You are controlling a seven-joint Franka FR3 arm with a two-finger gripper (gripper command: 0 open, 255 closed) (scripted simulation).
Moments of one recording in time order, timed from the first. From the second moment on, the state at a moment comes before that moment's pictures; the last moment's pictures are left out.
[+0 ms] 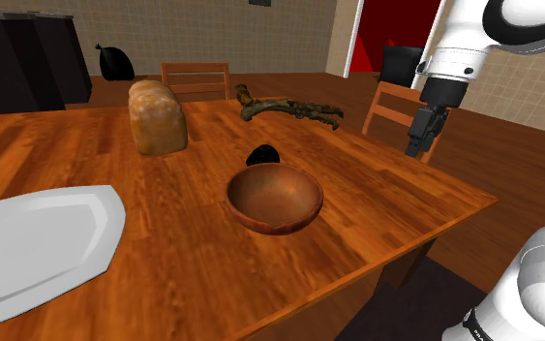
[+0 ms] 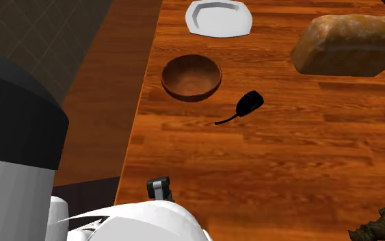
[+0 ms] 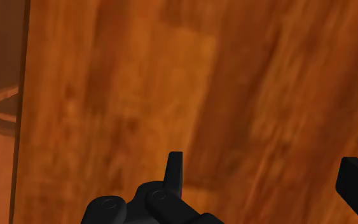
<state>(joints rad) 0.02 -0.77 -0.06 -2.28 0.10 1.49 -0.05</state>
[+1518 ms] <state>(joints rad) 0.17 -0.07 0.22 -1.70 0.06 1.62 0.10</state>
